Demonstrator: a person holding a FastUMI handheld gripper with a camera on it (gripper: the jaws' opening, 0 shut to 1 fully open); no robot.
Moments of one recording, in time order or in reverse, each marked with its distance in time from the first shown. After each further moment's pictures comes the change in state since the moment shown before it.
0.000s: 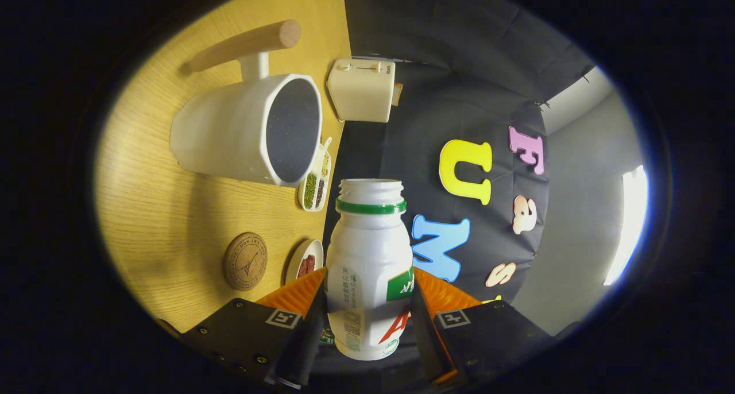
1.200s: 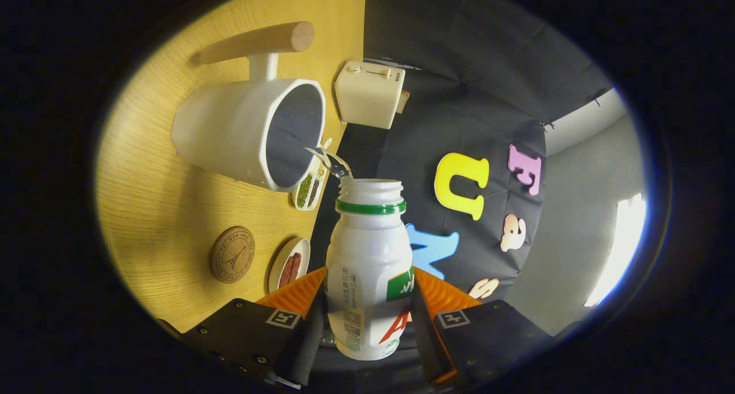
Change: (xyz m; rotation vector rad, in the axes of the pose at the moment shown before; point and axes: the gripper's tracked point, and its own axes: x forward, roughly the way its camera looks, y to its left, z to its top) arm 0.000 -0.012 0.011 -0.105 -0.020 -0.034
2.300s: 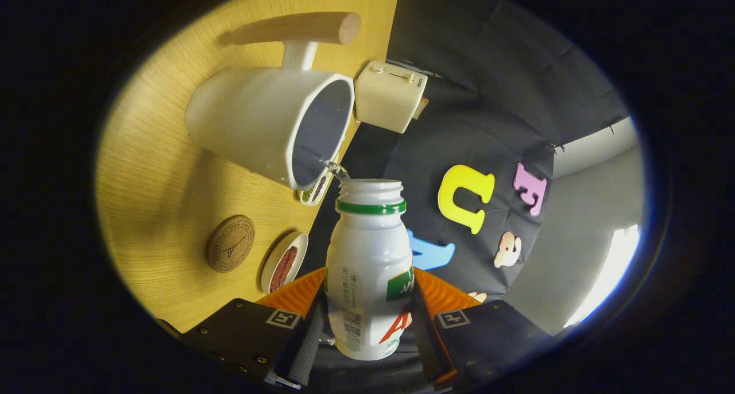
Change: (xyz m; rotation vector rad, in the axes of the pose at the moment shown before) arm 0.003 0.002 0.006 -0.124 0.001 0.008
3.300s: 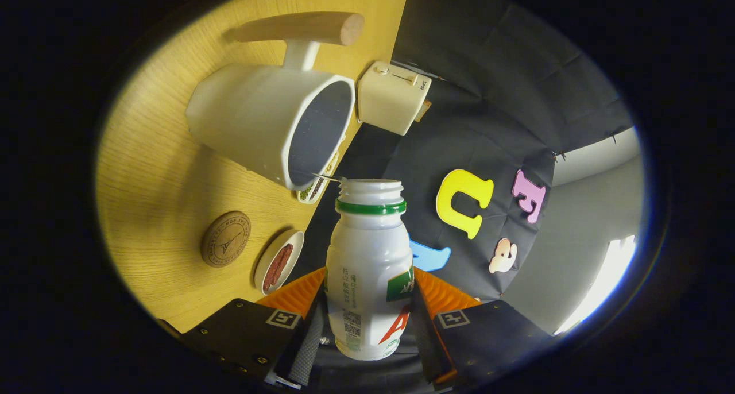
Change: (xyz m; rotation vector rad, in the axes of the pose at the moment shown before) arm 0.002 -0.006 0.003 -0.054 0.004 -0.008
